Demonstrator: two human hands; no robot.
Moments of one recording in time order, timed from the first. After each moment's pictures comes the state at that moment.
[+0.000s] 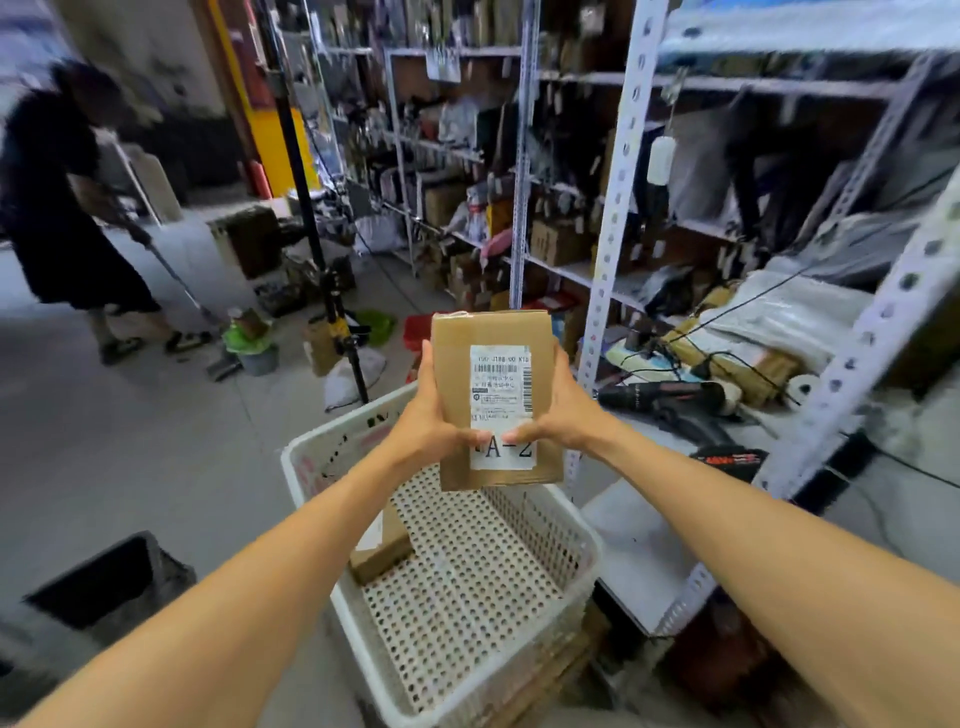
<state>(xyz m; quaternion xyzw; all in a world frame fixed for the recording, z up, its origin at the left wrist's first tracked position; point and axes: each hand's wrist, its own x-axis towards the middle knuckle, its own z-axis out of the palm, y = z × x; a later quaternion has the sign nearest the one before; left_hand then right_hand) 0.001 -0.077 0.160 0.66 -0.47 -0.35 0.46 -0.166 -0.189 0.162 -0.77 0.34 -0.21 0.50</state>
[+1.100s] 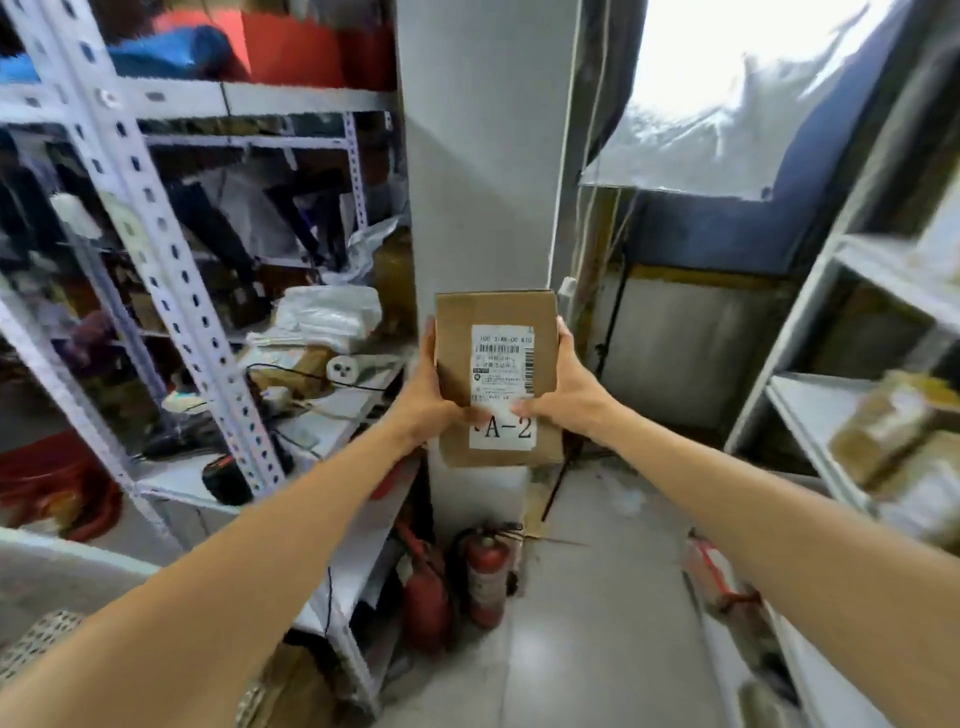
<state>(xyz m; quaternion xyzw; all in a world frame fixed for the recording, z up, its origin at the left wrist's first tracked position) -0.540 -0.138 0.215 0.42 -0.69 -0.47 0.36 -0.733 -0.095 0.226 -0.62 0.60 -0.38 0.33</state>
